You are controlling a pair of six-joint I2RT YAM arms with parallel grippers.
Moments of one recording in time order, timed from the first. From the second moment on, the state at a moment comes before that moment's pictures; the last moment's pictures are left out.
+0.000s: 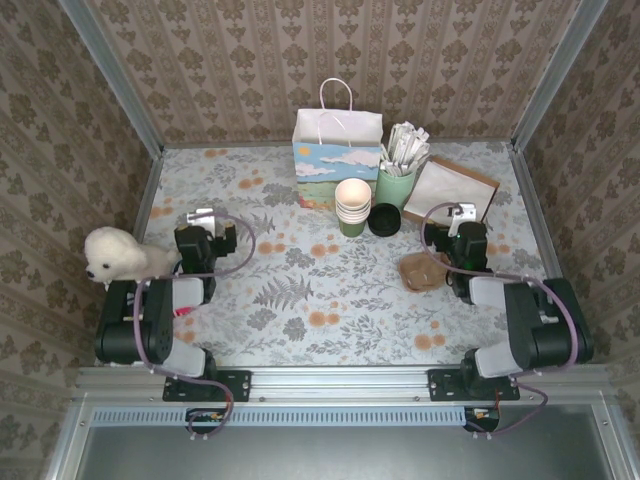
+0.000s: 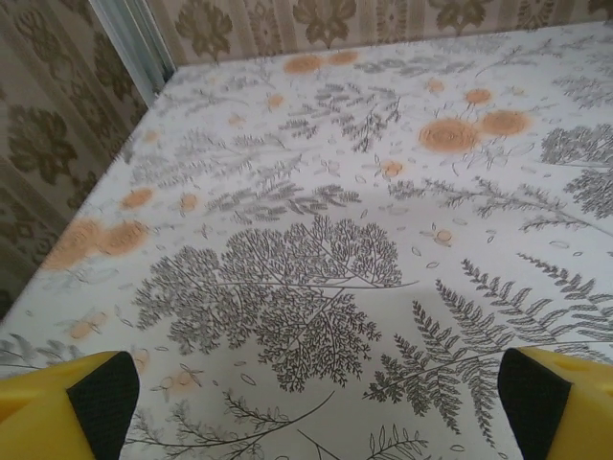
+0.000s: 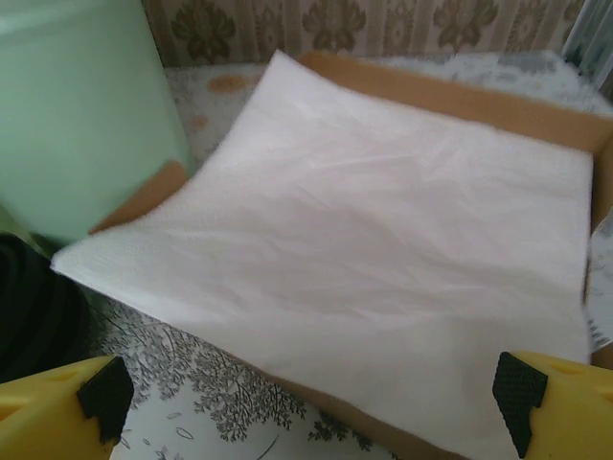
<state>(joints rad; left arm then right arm) -0.08 1.42 0.39 0.66 -0.18 0.09 0.03 1.38 0.40 0.61 0.12 0.06</state>
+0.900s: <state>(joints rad) -0.52 1.14 0.81 -0.32 -0.29 -0.61 0.46 1.60 1.44 -0.61 0.16 0.61</state>
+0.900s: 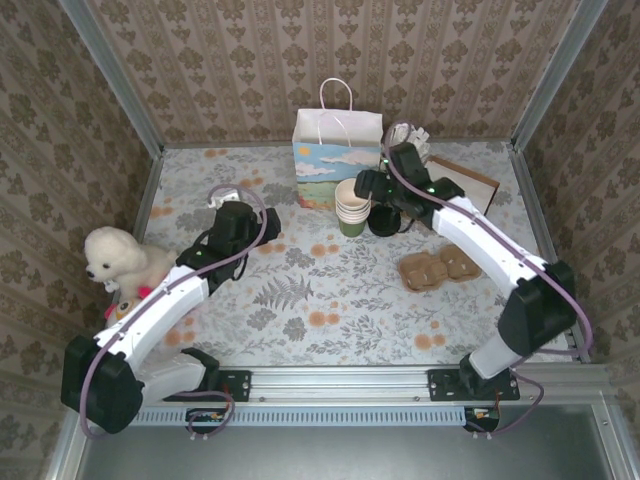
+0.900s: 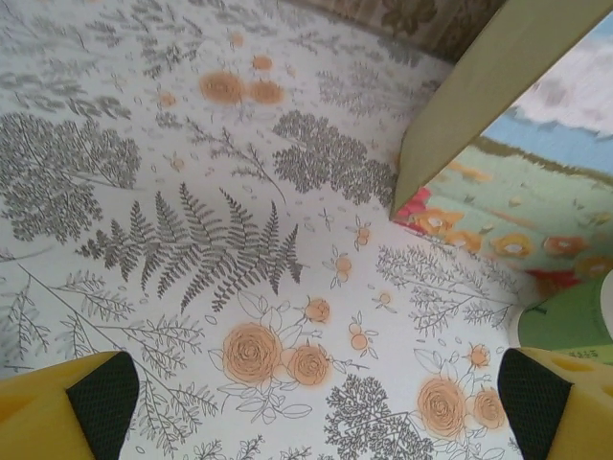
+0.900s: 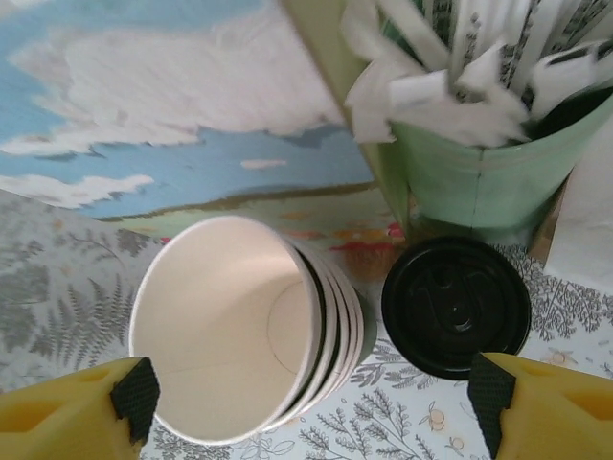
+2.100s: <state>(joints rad) -0.42 1.25 0.82 -0.32 -0.15 -0.62 0.52 1.91 1.80 -0.92 0.28 0.52</state>
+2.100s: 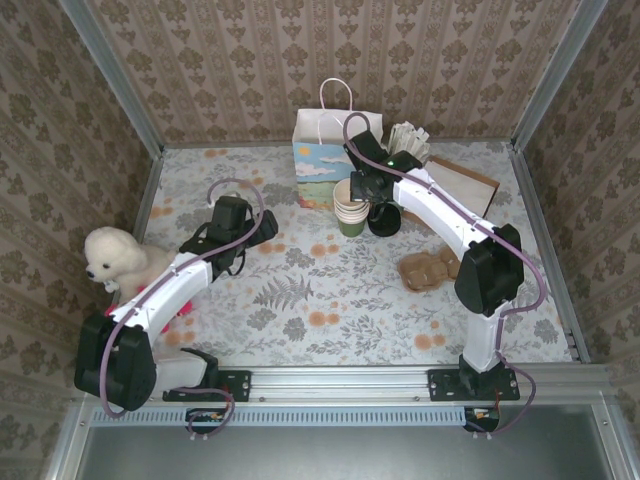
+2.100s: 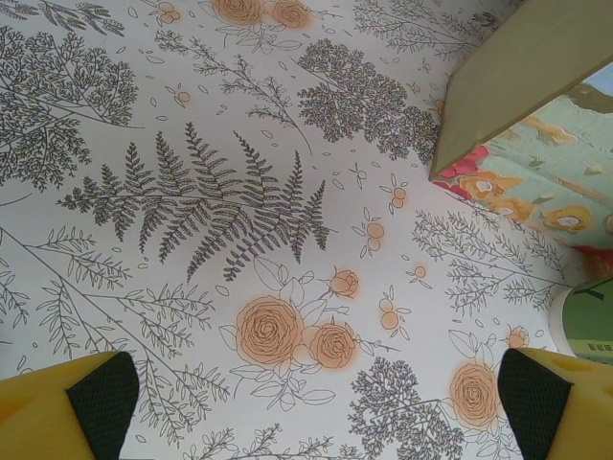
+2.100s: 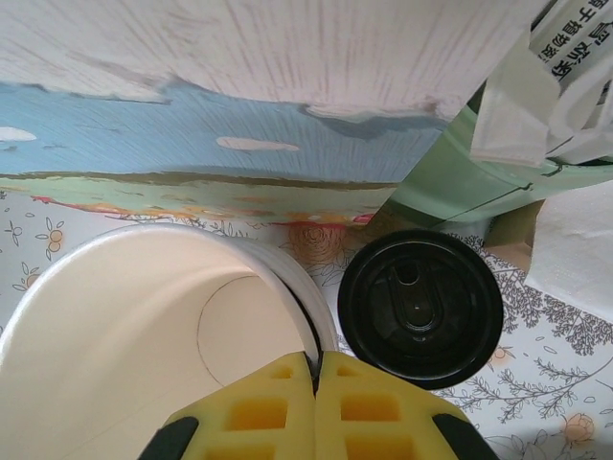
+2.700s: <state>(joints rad) -0.37 1.21 0.82 -0.27 -0.08 -0.63 0.52 1.75 1.76 -0.84 0.28 0.49</state>
